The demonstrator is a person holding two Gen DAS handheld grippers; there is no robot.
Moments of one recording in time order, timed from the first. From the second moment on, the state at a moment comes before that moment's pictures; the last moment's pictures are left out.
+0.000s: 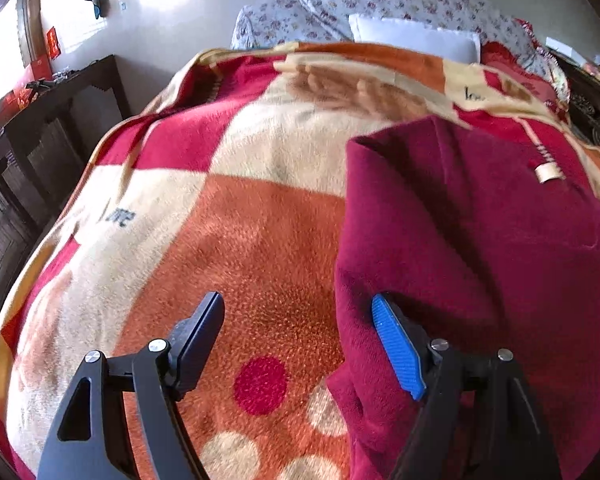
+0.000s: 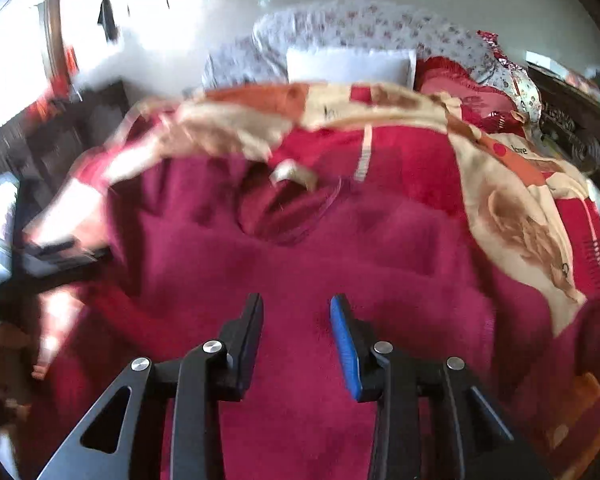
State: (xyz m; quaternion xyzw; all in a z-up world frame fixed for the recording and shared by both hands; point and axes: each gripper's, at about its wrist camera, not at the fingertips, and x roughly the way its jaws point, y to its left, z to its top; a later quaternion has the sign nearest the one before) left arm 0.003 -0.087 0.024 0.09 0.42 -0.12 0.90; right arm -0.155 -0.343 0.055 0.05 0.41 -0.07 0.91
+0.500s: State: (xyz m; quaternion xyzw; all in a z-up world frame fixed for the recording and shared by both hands) left arm -0.031 -0.076 0.037 0.09 0.40 -0.13 0.90; right arm -0.205 -0.331 0.051 0.06 0.41 -0.10 0.90
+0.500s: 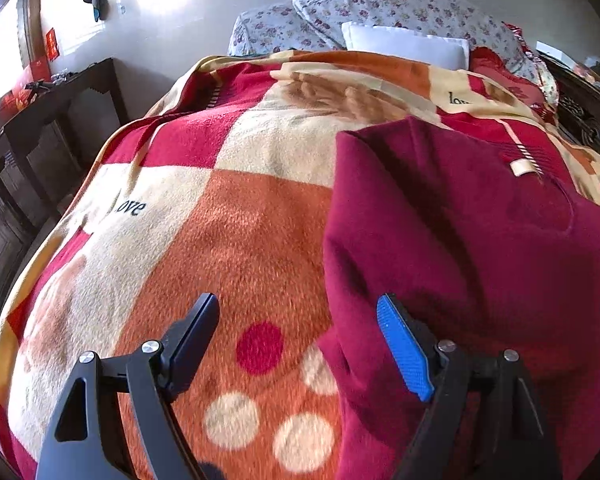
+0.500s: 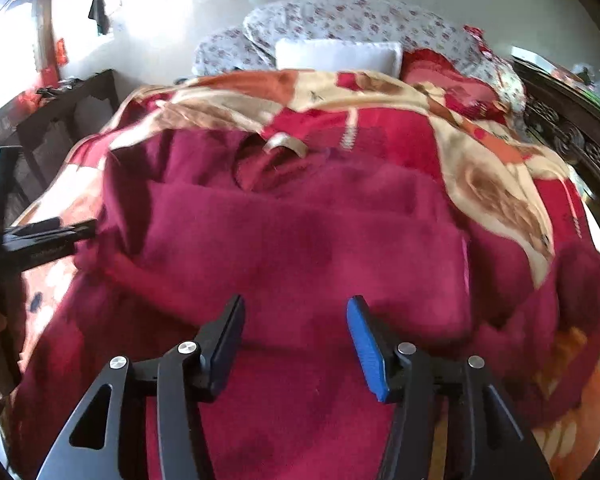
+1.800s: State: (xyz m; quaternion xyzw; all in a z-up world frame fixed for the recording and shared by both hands) left arm -0.104 -0.144 0.048 0.10 0.42 -0.24 0.87; right arm -0.404 -0.503 0.096 0.27 0.33 -0.24 0.87
